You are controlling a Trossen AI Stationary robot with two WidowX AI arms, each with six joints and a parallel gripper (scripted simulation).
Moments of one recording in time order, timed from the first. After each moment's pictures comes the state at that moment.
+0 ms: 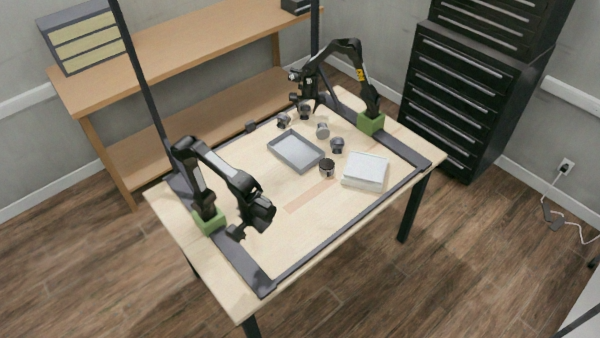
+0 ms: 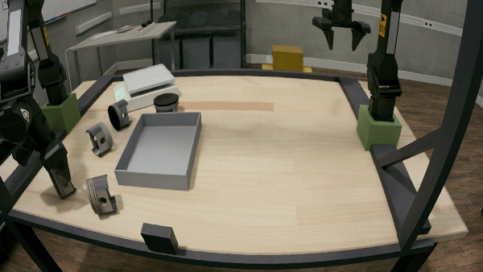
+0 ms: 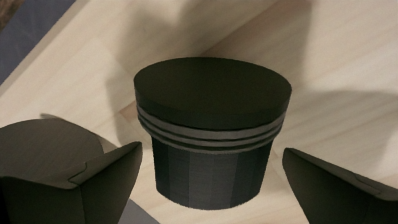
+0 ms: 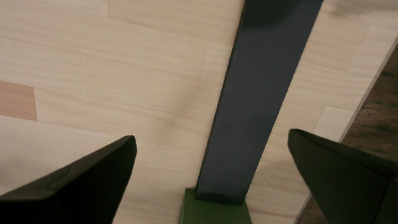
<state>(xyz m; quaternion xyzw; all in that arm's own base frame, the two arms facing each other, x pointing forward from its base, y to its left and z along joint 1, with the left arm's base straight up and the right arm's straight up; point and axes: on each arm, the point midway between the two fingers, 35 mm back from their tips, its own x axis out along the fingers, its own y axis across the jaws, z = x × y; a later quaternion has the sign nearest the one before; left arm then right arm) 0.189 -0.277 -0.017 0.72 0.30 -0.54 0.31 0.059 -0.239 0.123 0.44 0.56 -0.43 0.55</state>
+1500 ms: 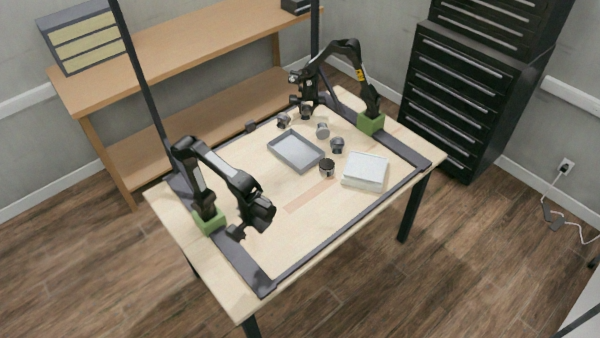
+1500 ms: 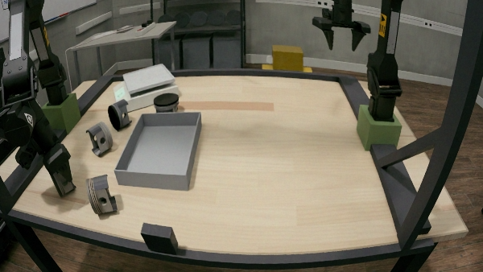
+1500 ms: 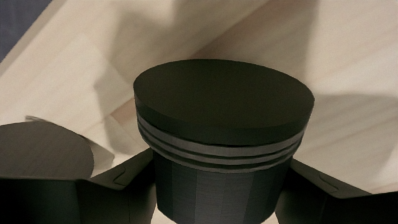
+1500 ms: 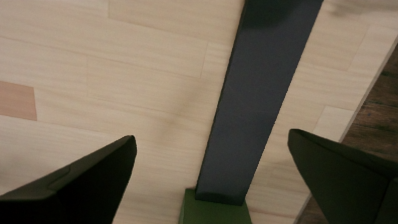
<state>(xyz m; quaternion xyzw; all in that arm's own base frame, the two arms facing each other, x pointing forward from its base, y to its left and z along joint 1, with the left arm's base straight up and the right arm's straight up) 0.191 -0.273 -0.026 0.72 0.31 -0.55 0.31 0.059 -0.239 0.123 0.44 0.56 -0.43 0.55</state>
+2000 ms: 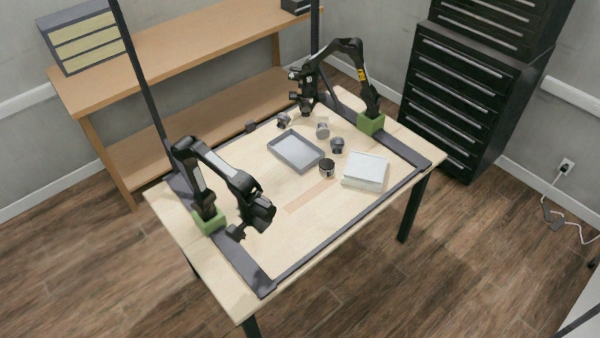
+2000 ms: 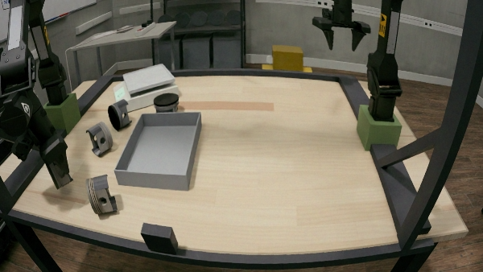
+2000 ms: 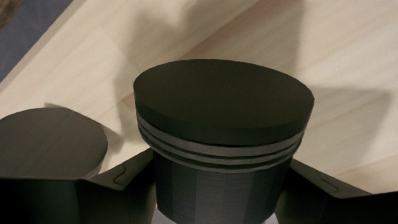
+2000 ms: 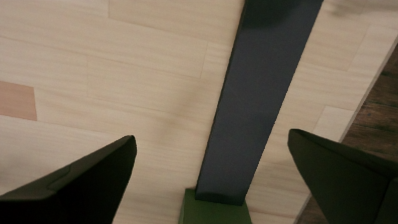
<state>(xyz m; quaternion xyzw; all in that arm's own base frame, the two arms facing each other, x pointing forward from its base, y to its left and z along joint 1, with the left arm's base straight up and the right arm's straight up) 0.191 -0.273 -0.005 0.72 0.31 -0.55 0.31 0.059 -0.239 0.123 0.44 0.56 -0.43 0.55</state>
